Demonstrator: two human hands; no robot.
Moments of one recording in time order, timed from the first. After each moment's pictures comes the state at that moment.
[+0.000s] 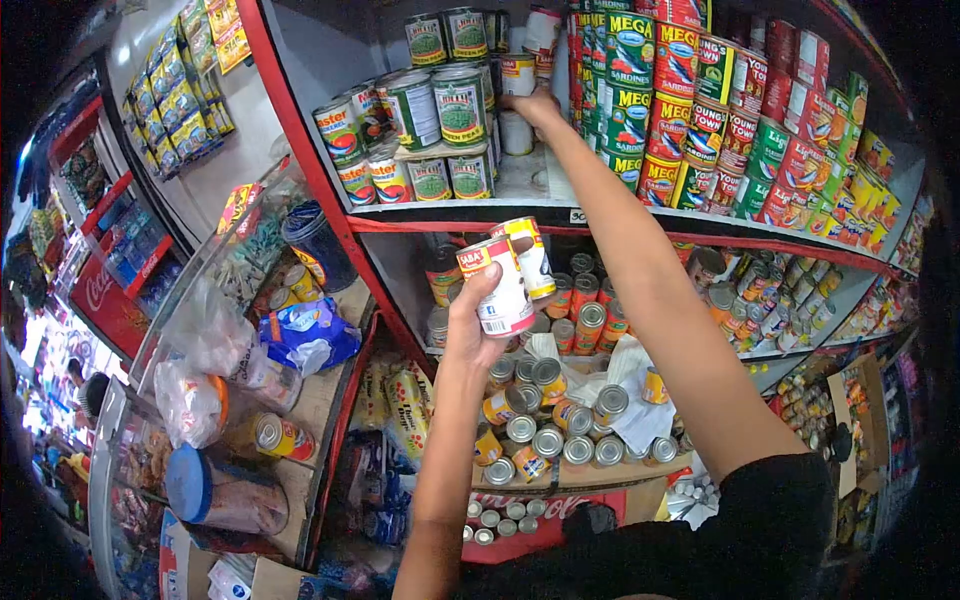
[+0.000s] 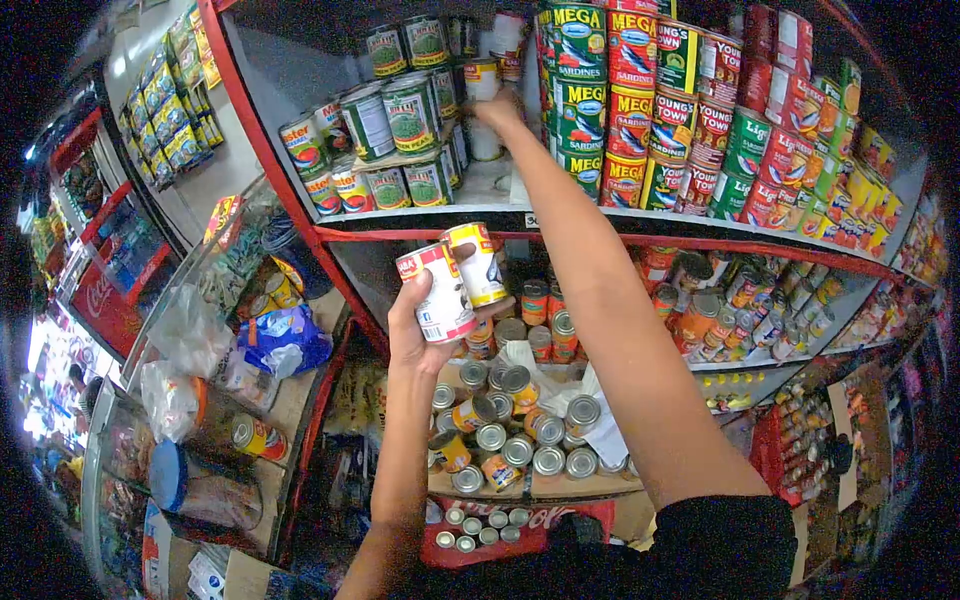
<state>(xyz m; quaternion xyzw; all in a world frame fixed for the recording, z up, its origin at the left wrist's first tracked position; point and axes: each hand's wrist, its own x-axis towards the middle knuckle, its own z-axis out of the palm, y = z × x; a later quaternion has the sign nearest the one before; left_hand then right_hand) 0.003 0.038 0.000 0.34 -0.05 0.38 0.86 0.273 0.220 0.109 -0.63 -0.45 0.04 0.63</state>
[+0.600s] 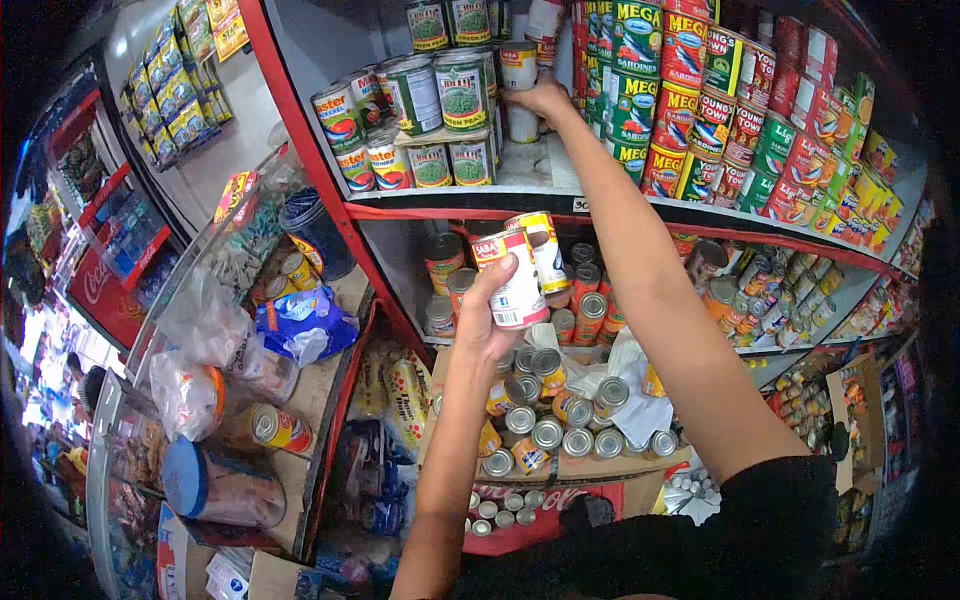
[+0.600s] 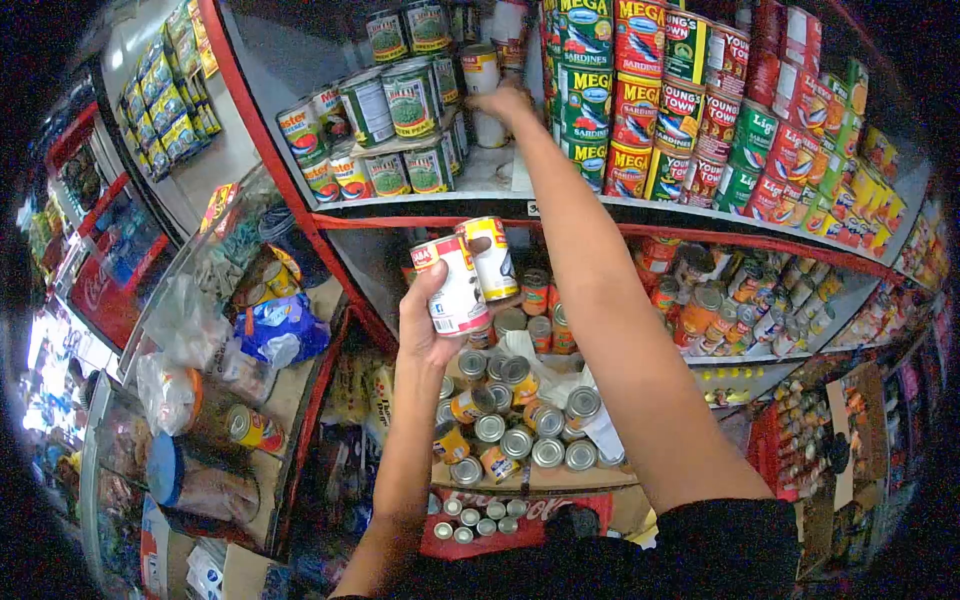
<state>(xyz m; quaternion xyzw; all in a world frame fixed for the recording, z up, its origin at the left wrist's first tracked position) 0.014 0.041 -0.017 0.35 0.00 0.37 0.86 0.275 0.215 0.107 -0.73 -0.43 -0.01 0.53</state>
